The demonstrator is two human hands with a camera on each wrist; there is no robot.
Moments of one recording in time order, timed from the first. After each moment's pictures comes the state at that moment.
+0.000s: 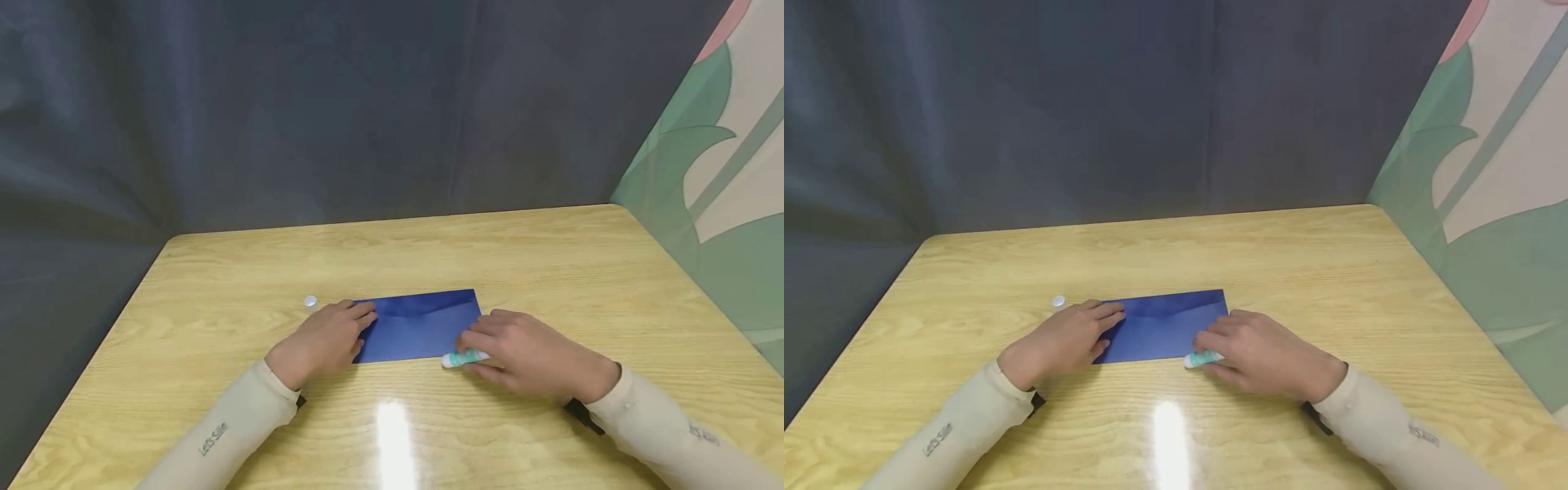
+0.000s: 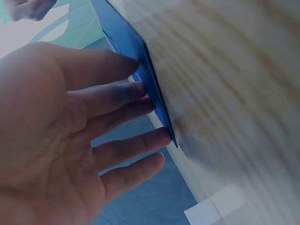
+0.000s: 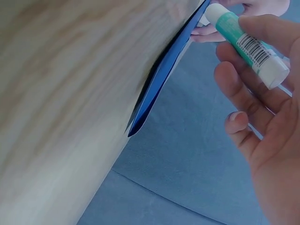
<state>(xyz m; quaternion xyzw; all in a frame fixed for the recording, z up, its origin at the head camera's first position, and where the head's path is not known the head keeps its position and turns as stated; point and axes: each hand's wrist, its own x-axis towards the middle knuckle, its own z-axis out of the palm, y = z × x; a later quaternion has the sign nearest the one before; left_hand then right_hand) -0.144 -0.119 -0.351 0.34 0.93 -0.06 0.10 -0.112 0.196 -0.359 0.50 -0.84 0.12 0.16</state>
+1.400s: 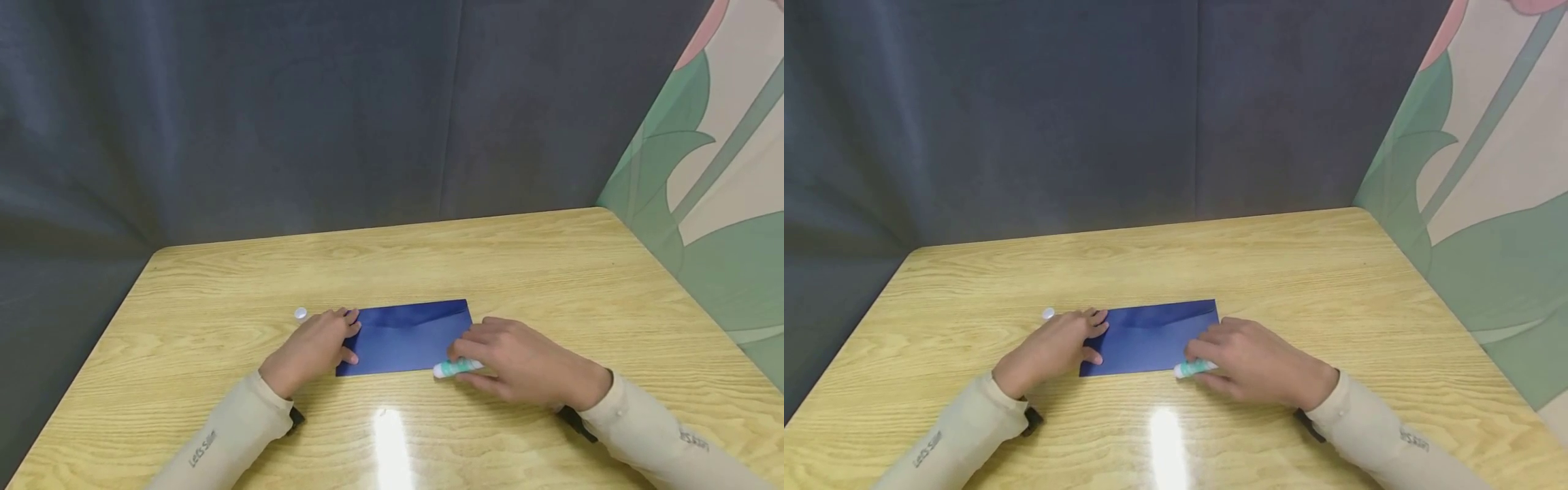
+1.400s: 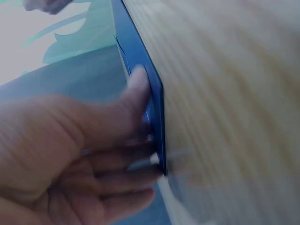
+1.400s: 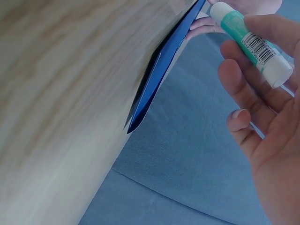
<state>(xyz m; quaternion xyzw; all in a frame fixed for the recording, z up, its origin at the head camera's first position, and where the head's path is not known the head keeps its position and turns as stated) -0.144 -0.128 -0.355 0.28 0.95 0.09 0.12 -0.102 0.191 -0.363 0.50 -0.84 0.14 0.16</state>
